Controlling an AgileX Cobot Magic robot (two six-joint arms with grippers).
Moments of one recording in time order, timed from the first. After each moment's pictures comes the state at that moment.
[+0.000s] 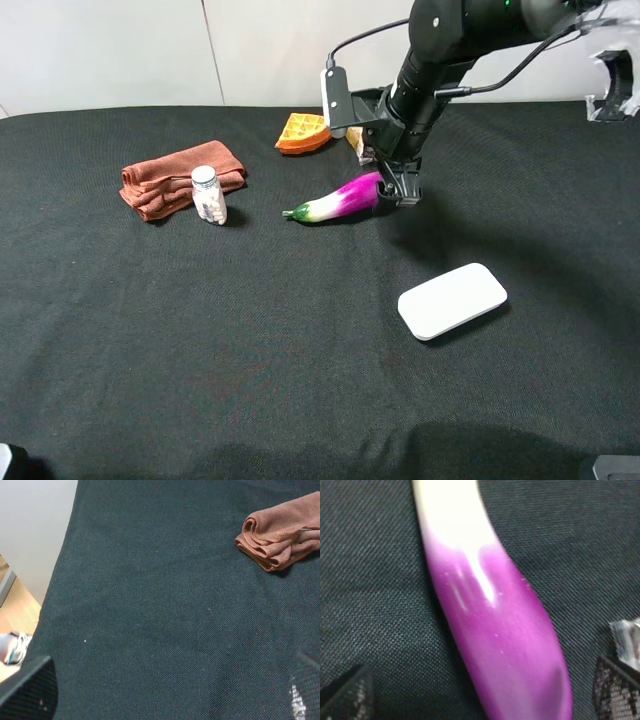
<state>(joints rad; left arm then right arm) -0.03 0.00 -0.49 0.23 1.06 -0.14 0.53 2.05 -1.38 0.11 0.75 -1.20</state>
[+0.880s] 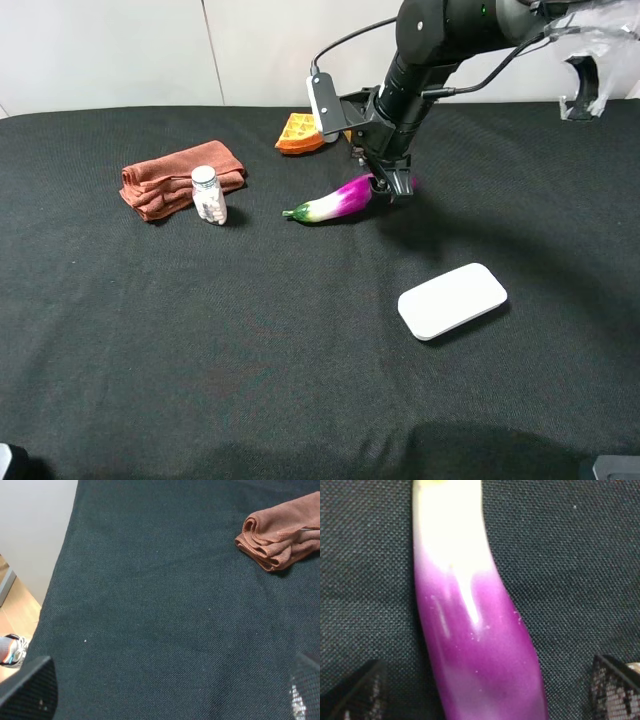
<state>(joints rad) -0.03 0.00 -0.49 0.23 1.06 -0.14 0.53 2.12 -1.46 0.14 0.75 -1.32</state>
